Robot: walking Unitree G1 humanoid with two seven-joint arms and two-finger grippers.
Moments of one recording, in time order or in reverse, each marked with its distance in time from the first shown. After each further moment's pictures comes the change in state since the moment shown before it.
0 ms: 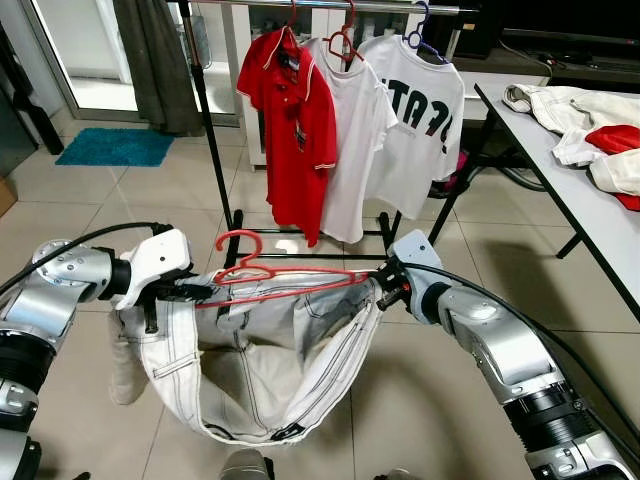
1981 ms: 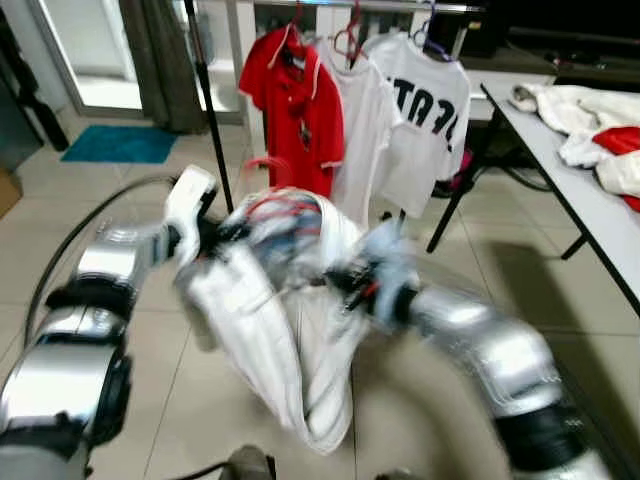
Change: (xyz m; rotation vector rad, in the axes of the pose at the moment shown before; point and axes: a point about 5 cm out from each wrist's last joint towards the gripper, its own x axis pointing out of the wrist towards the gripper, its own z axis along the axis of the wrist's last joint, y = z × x) left arm 0.045 0.045 0.059 -0.571 -0.351 0.202; right arm -0.006 0.067 0.035 0.117 -0.097 0.314
